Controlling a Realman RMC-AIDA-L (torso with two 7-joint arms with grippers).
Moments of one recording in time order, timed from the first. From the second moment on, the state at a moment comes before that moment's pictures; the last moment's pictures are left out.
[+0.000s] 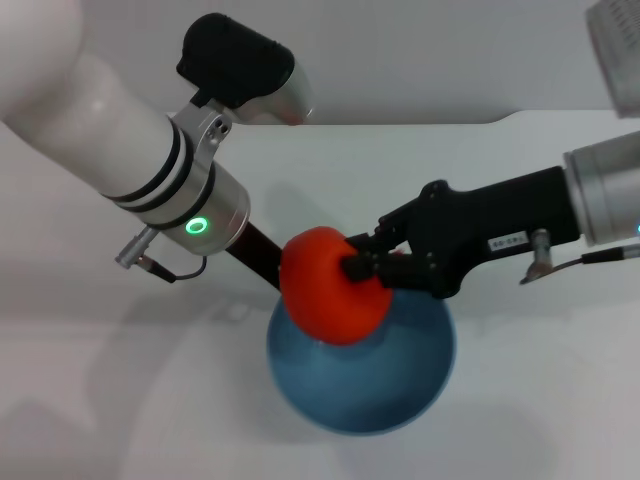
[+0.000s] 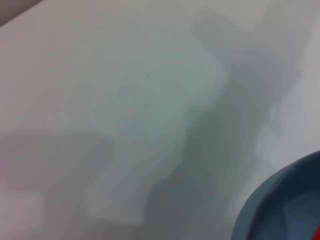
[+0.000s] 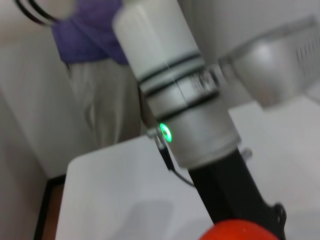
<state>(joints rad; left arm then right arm) -0.70 -2.07 1.61 1.27 2.44 1.44 -2.75 0.54 2.07 -1.25 -1.20 -1.86 -1.58 1.94</state>
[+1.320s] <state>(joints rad) -0.65 -2.06 1.58 1.34 2.47 1.35 -2.75 0.45 2.07 -1.10 -1.30 -1.92 -1.57 2.04</state>
